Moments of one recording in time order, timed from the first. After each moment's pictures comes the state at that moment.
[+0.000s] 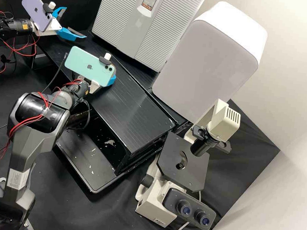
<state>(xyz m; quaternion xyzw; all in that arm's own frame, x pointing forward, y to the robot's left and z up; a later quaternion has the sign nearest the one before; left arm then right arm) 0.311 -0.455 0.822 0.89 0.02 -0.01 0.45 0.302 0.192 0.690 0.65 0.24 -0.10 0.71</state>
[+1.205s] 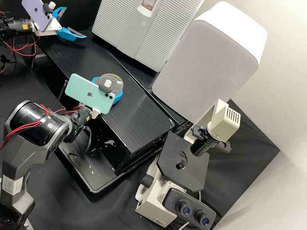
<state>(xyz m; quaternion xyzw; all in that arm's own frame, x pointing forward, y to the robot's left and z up) 0.311 -0.455 0.822 0.89 0.02 -0.01 0.45 0.274 0.110 0.718 0.65 0.21 -0.07 0.72</state>
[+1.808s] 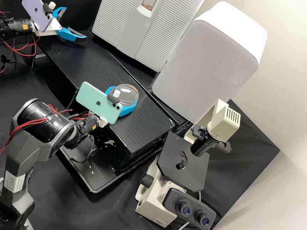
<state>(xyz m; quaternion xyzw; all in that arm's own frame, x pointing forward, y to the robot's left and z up) 0.311 -0.455 0.822 0.89 0.02 -0.01 0.45 0.285 0.084 0.733 0.66 0.13 -0.06 0.74</state>
